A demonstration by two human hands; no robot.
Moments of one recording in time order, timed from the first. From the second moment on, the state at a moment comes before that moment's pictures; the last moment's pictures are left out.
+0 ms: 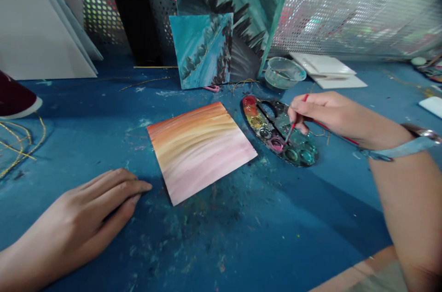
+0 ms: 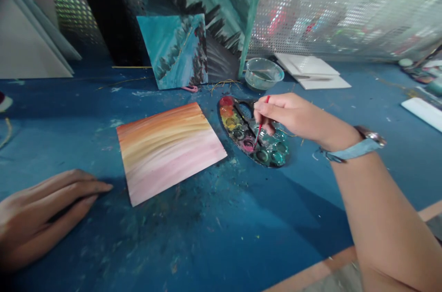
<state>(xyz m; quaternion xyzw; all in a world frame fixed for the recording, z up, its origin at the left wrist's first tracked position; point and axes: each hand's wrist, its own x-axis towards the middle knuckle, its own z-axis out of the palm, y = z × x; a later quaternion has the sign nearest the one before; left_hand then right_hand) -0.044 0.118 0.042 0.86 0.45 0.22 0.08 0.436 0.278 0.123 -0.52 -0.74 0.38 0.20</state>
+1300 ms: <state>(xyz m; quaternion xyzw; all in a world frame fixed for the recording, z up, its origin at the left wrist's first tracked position) -0.049 0.120 0.040 0.88 0.43 0.20 0.06 0.453 0.292 0.119 -0.49 -0.73 0.44 0.20</state>
